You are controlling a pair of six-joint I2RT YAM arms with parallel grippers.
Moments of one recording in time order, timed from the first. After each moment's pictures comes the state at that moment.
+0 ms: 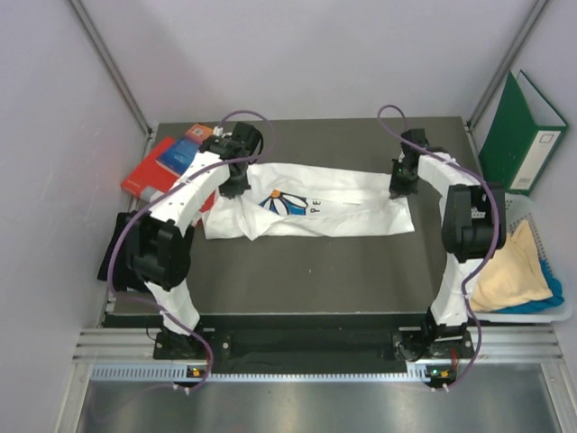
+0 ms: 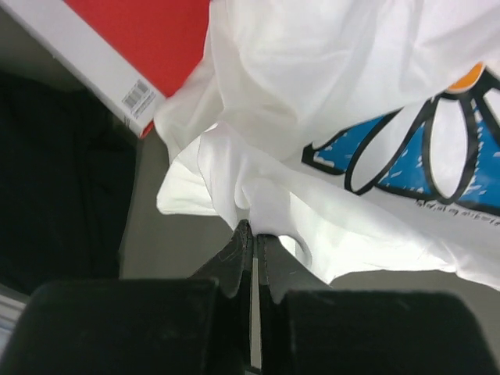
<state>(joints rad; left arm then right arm) -0.40 1.79 1.66 -1.10 -0.42 -0.55 0.08 1.96 1.46 -0.65 -0.02 0.27</state>
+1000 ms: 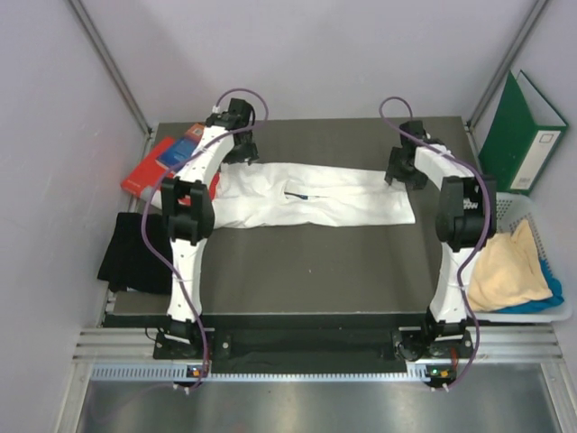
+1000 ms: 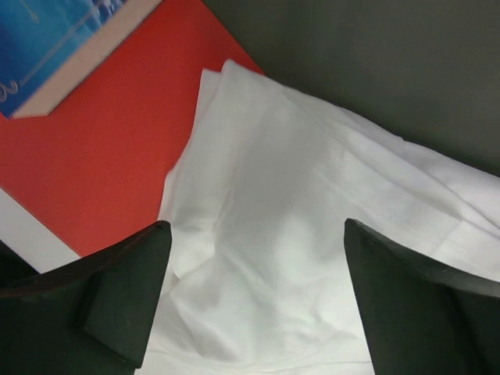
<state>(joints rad) -0.24 2.35 2.25 -1.04 -0.37 -0.49 0.07 2.12 1.65 -0.65 0.19 0.33</state>
